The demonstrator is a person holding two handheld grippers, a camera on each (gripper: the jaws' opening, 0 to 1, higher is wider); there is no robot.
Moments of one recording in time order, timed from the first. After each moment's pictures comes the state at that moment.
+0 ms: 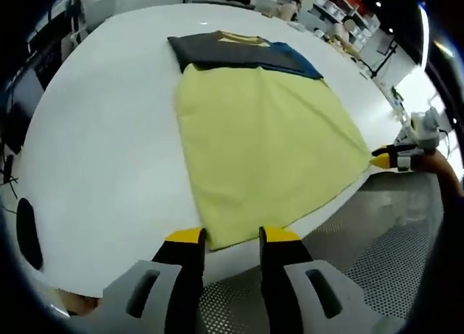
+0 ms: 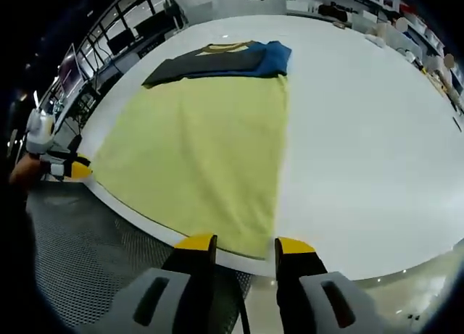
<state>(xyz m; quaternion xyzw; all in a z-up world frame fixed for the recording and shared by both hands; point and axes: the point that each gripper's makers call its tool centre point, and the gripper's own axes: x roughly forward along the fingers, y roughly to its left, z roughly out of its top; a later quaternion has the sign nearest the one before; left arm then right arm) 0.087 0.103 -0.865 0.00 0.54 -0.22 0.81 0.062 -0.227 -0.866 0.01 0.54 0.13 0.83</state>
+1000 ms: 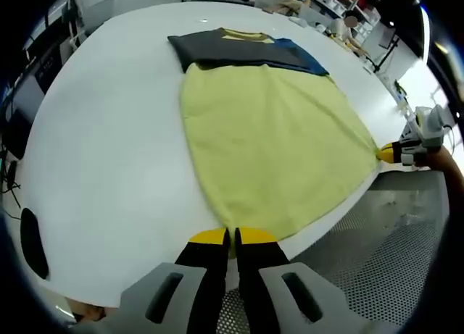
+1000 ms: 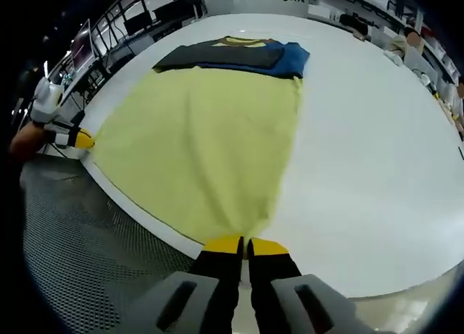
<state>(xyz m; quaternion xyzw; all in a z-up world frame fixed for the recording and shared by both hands) 0.097 0.106 -0.869 0.01 0.55 -0.22 0.81 0.067 -0.229 -0.872 -0.06 0.54 0.17 0.83</state>
